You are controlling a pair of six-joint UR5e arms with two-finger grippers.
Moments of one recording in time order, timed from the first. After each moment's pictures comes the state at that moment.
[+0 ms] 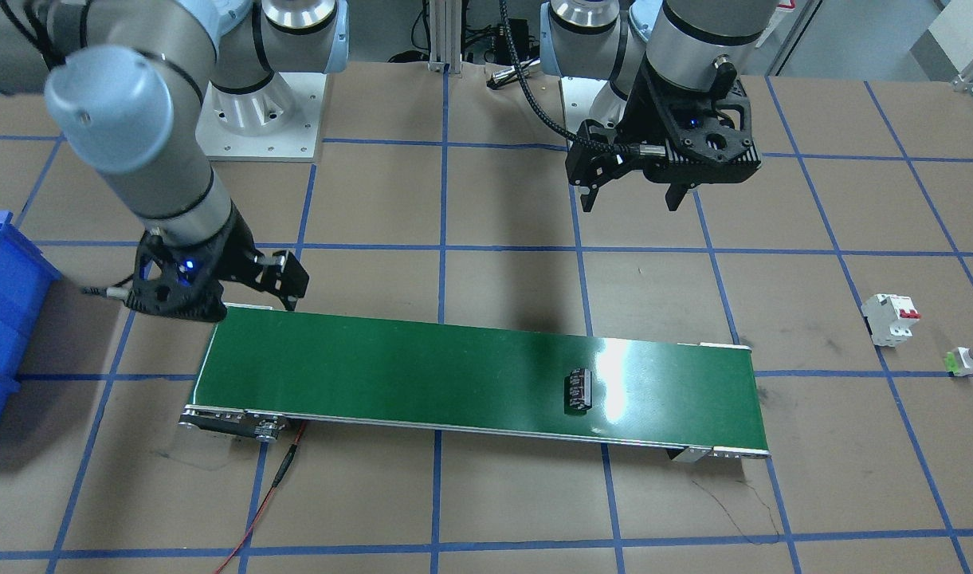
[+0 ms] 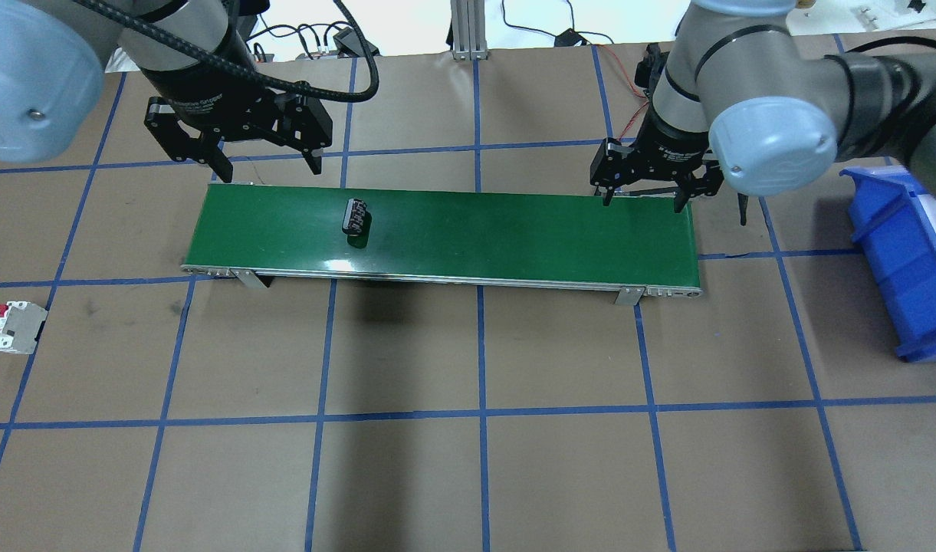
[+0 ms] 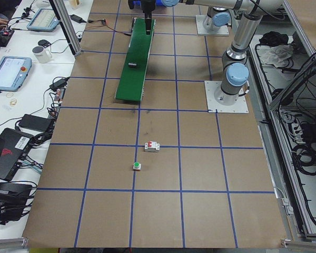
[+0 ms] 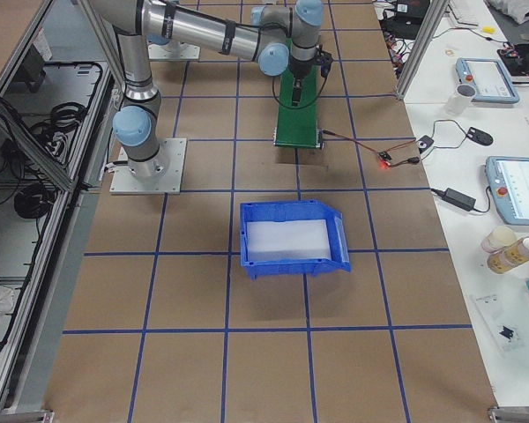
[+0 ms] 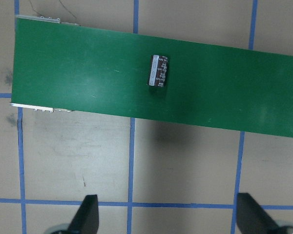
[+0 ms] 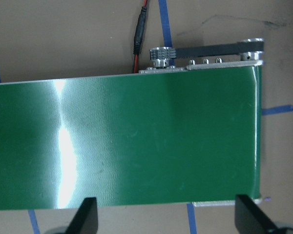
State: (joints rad) left arm -1.66 -1.60 -1.49 -1.59 1.57 -0.14; right arm 1.59 -1.39 1.71 -1.87 -1.53 0.16
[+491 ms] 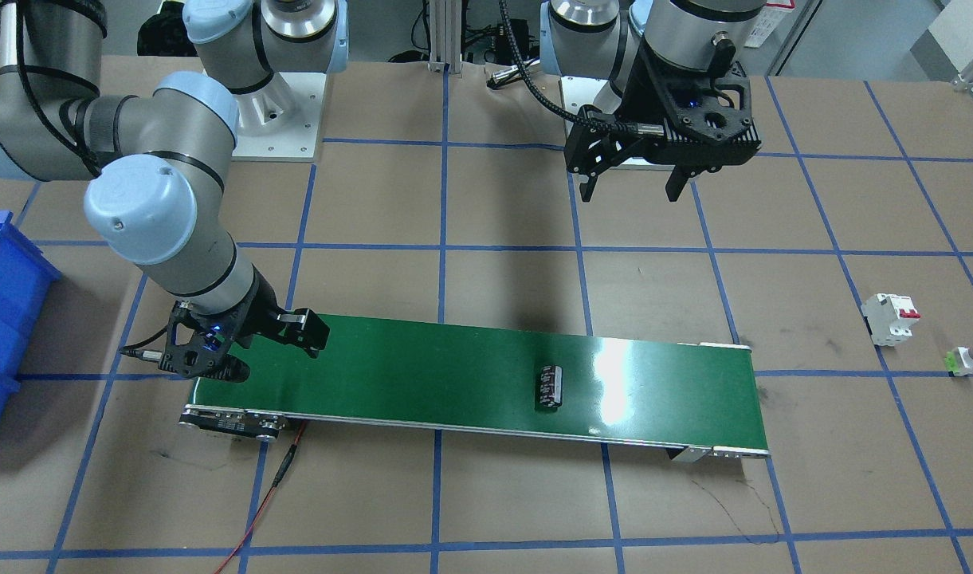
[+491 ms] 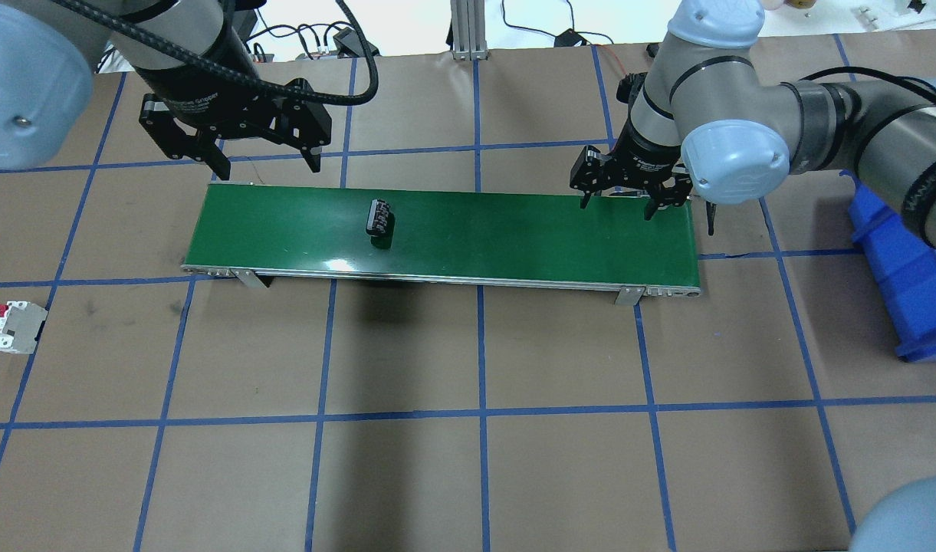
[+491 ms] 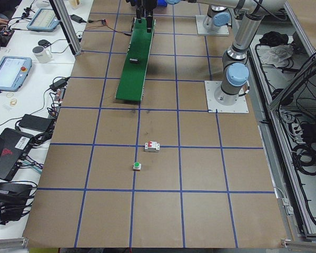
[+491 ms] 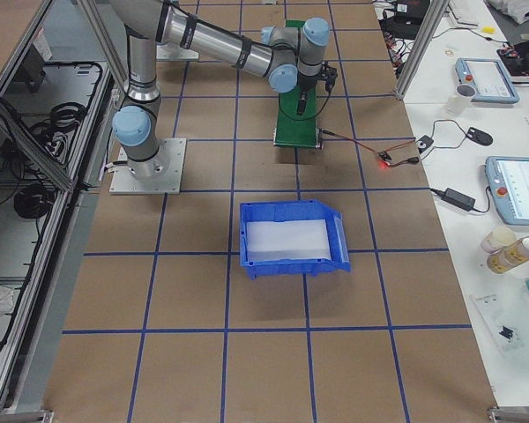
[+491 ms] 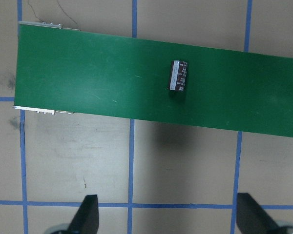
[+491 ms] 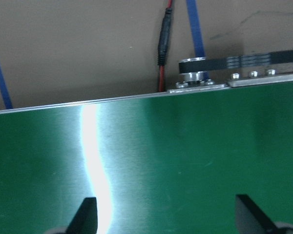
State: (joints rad) left arm -1.66 -1.58 -1.49 -1.59 1.57 -0.14; right arm 1.59 -1.28 1.72 -1.99 -1.45 0.21
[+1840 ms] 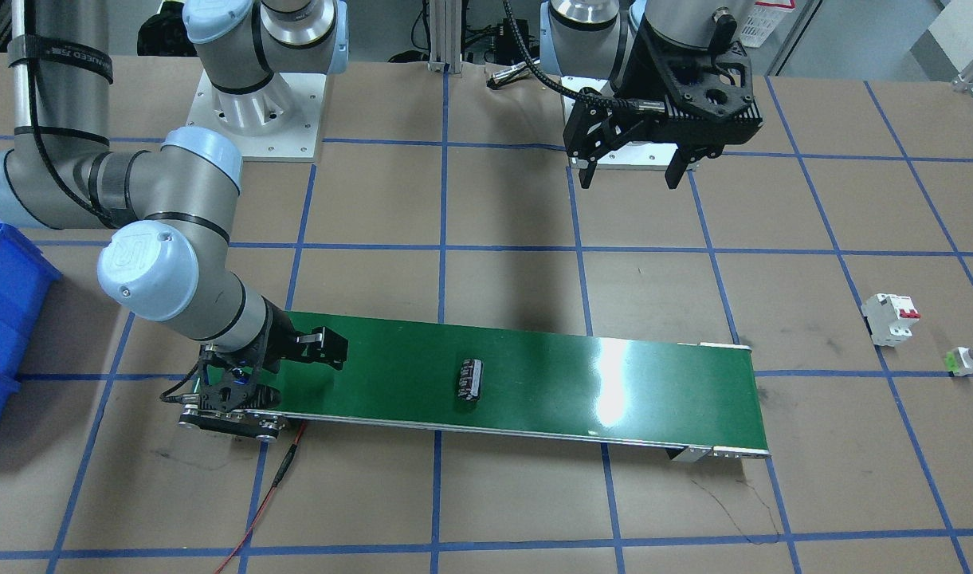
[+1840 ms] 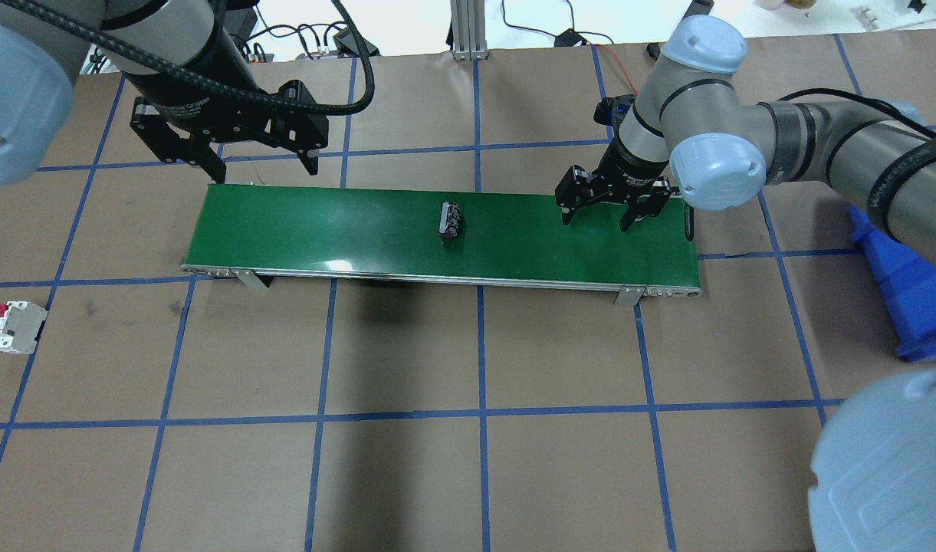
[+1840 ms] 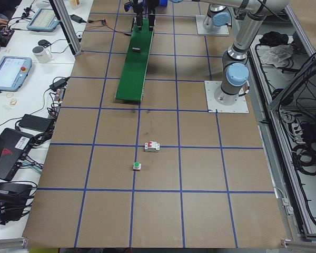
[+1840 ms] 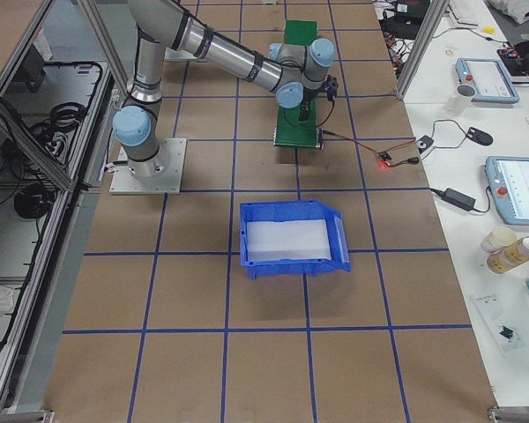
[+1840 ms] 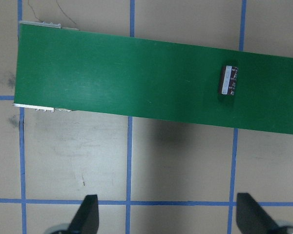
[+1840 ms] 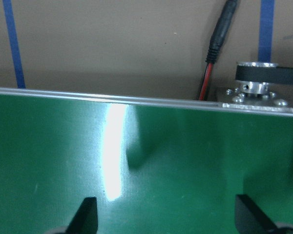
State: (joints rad) left arm -1.66 -1.55 -1.51 -1.59 1.56 -0.14; right arm 1.57 -1.19 1.72 -2.02 -1.34 0.03
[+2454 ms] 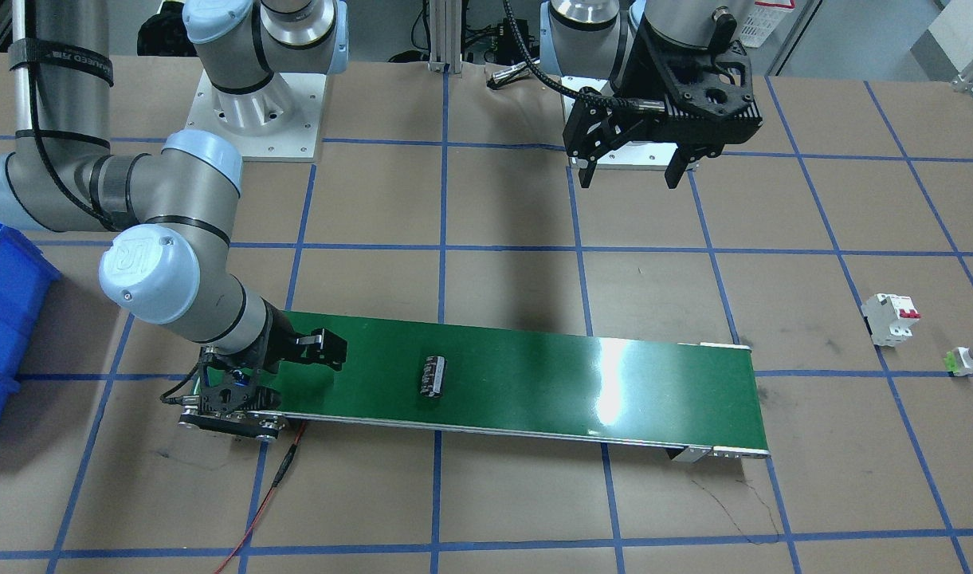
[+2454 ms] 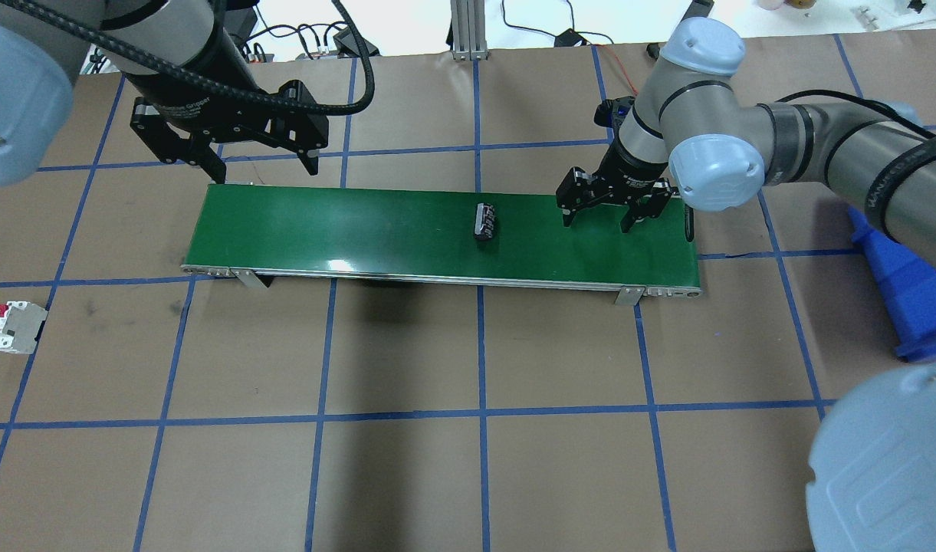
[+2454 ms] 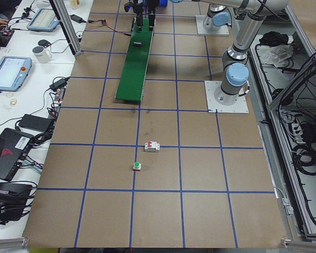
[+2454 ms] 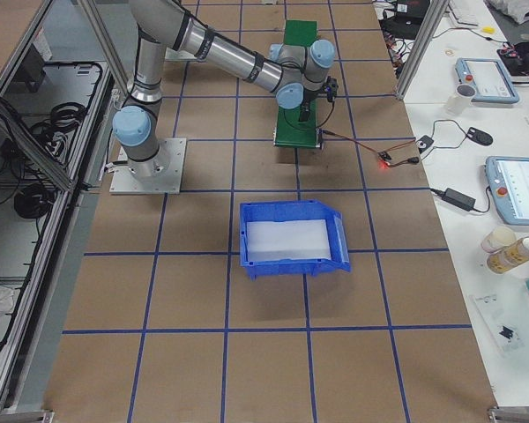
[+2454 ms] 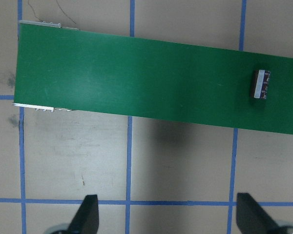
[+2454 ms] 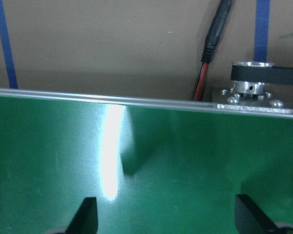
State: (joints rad) left arm -1.66 -1.55 -1.51 -1.59 1.56 -0.14; right arm 1.57 -1.18 1.72 -2.02 -1.35 0.03
